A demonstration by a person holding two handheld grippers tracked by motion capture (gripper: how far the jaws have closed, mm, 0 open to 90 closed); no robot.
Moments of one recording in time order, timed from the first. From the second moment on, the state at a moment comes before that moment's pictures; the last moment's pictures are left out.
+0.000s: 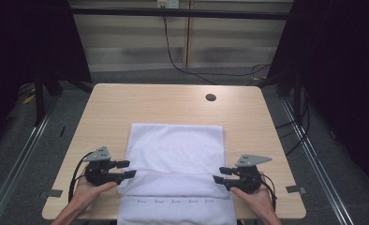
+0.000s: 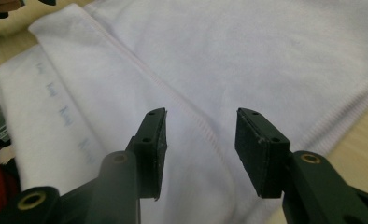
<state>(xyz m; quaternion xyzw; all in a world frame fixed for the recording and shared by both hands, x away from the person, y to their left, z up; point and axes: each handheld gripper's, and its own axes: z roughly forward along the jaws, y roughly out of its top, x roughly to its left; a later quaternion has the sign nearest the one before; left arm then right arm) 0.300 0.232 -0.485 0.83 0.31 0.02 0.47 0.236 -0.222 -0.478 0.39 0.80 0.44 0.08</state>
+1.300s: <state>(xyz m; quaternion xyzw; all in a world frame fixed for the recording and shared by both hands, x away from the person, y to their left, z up) 0.265 0.238 -0.482 0.83 0.27 -0.04 0.49 0.190 -0.227 -0.478 0.37 0.80 0.47 0.04</state>
